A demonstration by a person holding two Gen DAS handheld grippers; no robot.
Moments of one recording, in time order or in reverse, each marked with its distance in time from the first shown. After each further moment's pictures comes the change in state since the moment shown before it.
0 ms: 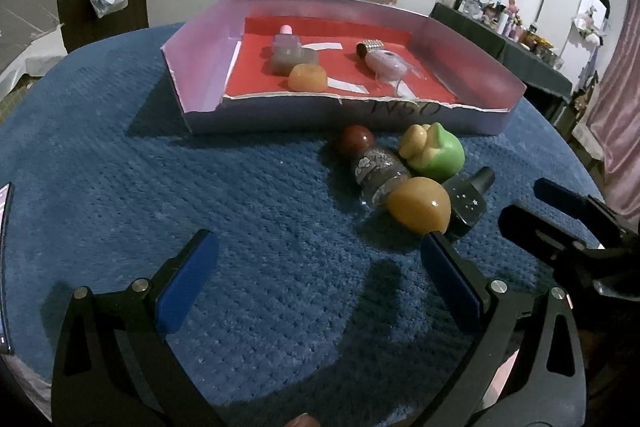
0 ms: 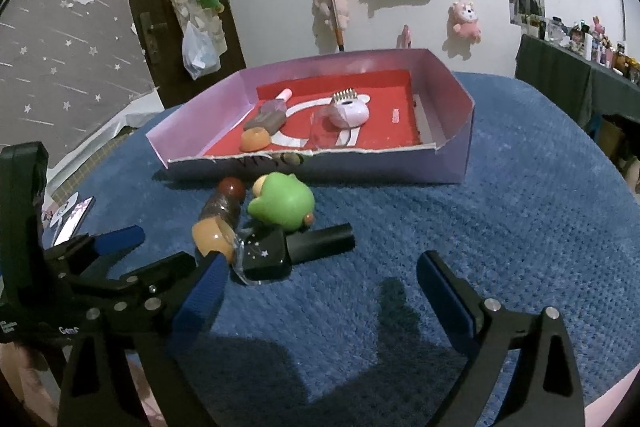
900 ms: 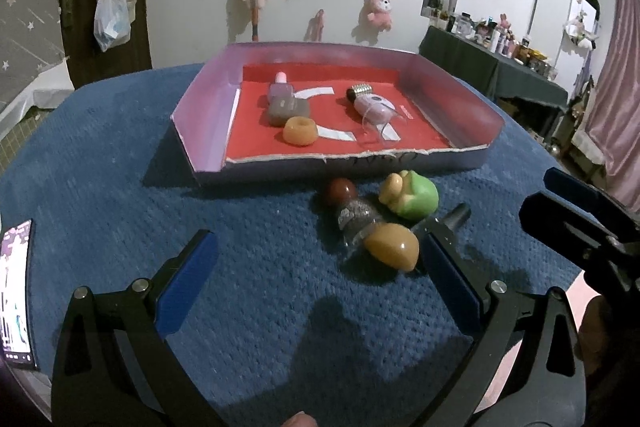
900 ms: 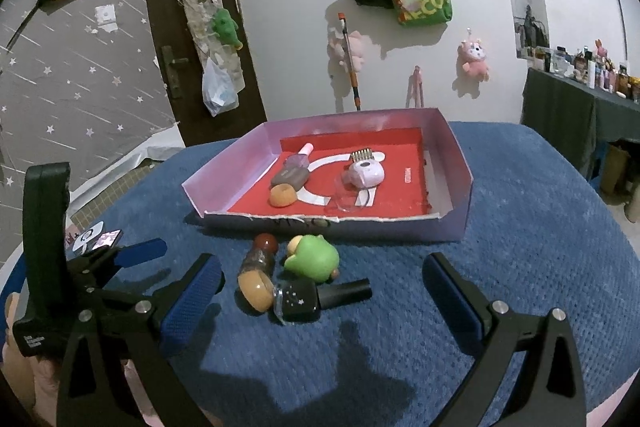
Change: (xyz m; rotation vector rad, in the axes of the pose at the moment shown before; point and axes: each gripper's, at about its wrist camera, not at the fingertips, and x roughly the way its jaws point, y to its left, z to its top) left arm -0.028 -0.009 0.016 0.033 -0.104 0.013; right arm -0.040 0.012 0.025 -0.016 -0.143 0.045
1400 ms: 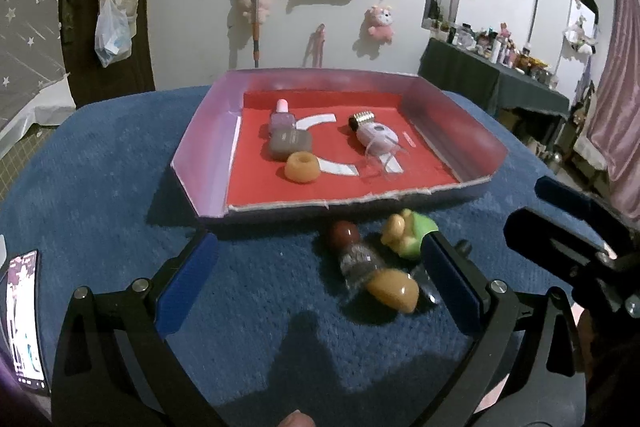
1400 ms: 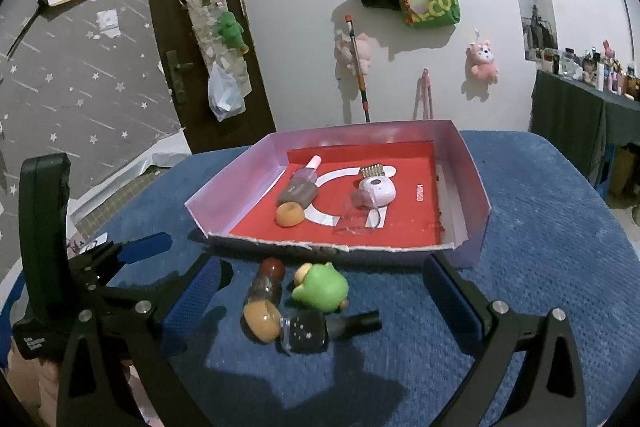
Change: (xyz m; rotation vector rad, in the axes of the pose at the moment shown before) left arm 0.001 -0.002 0.024 0.018 -0.048 0.019; right arm 0.010 0.003 0.021 -0.009 -0.013 0.026
